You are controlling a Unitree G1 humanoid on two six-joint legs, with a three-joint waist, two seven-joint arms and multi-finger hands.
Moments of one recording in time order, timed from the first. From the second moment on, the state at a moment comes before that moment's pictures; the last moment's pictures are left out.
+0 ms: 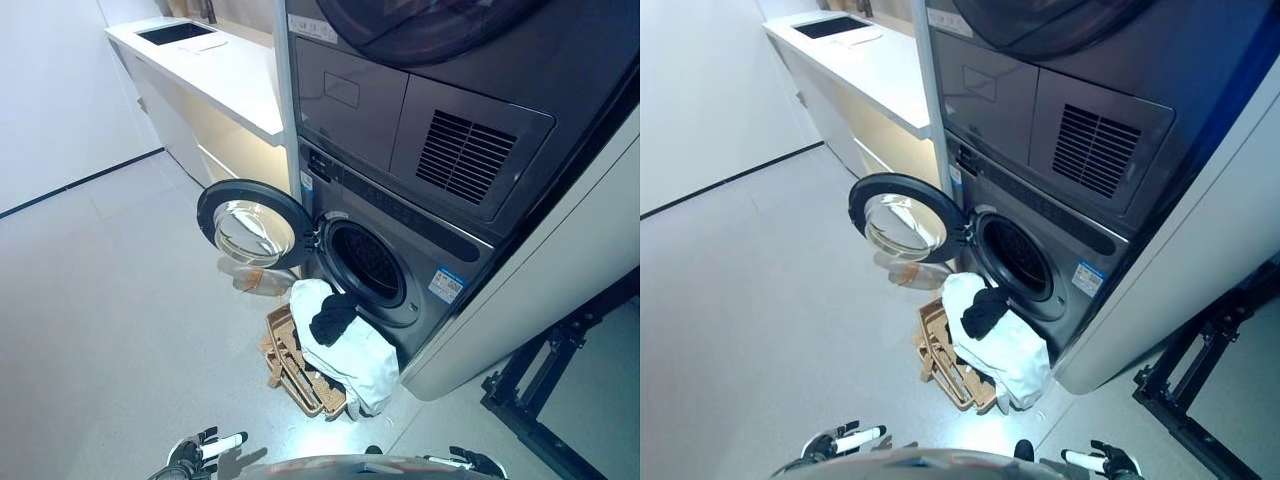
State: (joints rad) left arm 0.04 0.25 -0.10 1.29 -0.28 -0.15 -0.01; right arm 0.08 -0.33 0.20 1.29 0.30 -0.11 -0.04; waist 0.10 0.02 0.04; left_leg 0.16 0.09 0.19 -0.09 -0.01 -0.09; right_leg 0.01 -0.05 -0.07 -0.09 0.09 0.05
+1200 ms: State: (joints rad) left arm -0.08 0.29 -0.11 1.31 -0.32 -0.14 -0.01; right arm -0.04 -0.27 0.21 1.35 0.33 -0.11 -0.03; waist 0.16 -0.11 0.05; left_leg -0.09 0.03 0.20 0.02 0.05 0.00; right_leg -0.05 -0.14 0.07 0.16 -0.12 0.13
